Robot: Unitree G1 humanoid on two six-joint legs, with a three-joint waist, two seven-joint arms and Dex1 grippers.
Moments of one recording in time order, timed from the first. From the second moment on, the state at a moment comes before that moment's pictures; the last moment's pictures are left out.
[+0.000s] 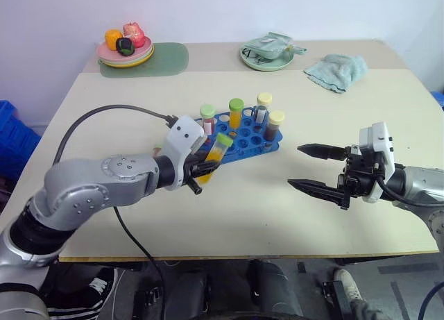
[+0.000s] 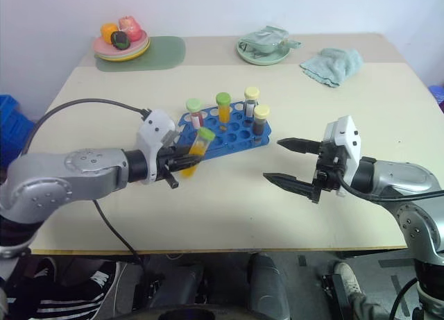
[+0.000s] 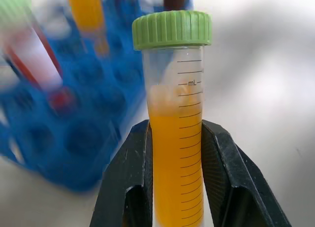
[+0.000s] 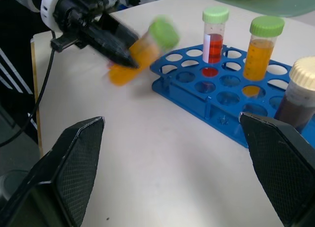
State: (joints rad) left arm -0.57 0.87 -0.28 -0.58 -1.13 0.90 -0.01; right arm -0.12 -0.88 -0.29 -0.46 0.81 0.65 0.96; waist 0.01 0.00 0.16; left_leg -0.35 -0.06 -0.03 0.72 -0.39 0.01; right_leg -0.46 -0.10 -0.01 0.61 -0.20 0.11
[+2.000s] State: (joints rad) left arm -0.53 0.00 -0.21 0.44 -0.07 -0.47 -0.46; right arm -0.10 -0.85 -0.37 -0.48 0.83 0.67 0.77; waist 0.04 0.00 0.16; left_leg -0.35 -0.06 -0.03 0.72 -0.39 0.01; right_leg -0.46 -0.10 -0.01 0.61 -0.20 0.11
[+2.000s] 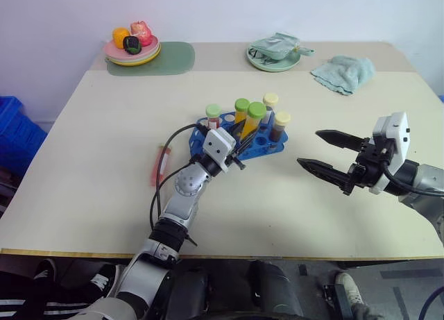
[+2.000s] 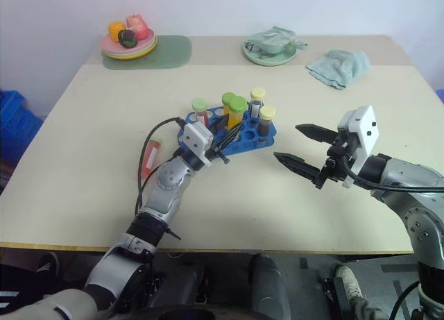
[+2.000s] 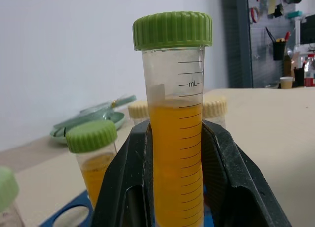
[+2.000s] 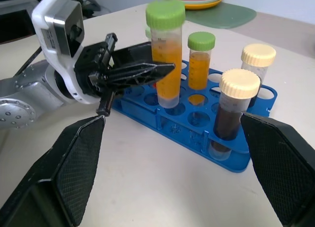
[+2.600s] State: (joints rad) left arm -0.60 -0.04 -0.17 0.57 -0.08 -0.49 -0.48; right arm -0.09 -0.85 -0.37 -0.51 0.83 0.67 0.75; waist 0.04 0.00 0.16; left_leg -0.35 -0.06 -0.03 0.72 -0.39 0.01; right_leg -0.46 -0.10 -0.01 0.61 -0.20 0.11
